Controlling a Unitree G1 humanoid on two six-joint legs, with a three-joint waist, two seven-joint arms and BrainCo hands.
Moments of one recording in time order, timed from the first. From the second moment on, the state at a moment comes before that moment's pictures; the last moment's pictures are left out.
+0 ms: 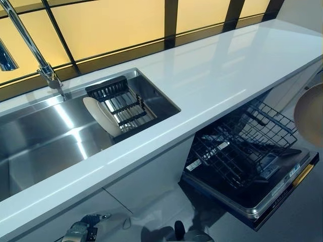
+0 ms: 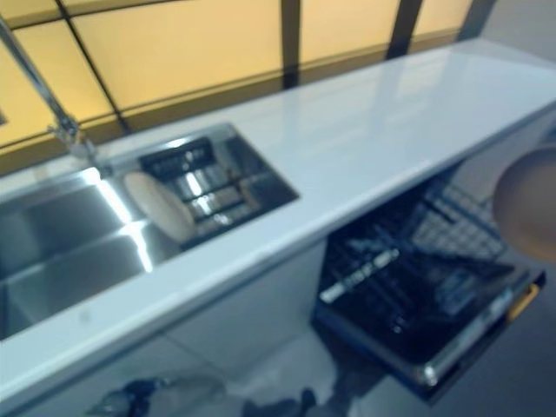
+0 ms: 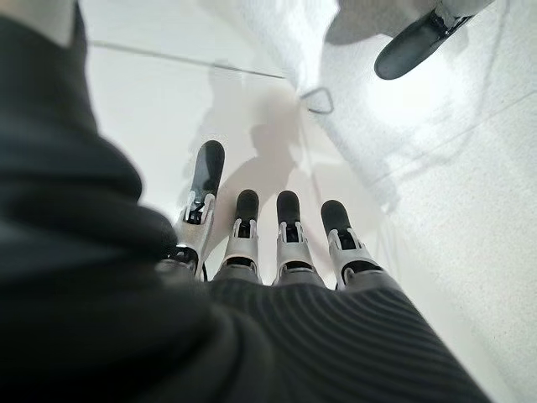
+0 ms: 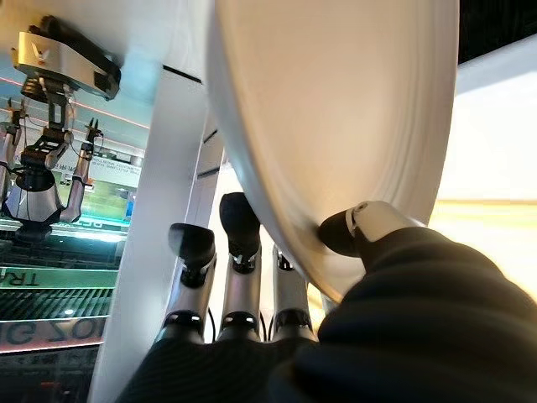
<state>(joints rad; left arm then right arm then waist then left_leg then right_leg) -0.04 0.43 -0.18 1.05 -0.21 0.13 -0.02 -0.23 -1.38 -0.04 0.36 -0.51 0.20 0.13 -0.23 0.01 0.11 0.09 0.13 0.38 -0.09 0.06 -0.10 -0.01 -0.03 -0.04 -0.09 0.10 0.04</state>
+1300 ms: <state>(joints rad) -0.06 0.41 -0.18 0.96 -0.13 0.14 -0.04 -0.59 -1.12 0.46 0.48 -1.00 0.39 0.24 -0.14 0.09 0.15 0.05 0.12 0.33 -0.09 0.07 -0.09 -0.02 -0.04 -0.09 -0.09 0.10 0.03</state>
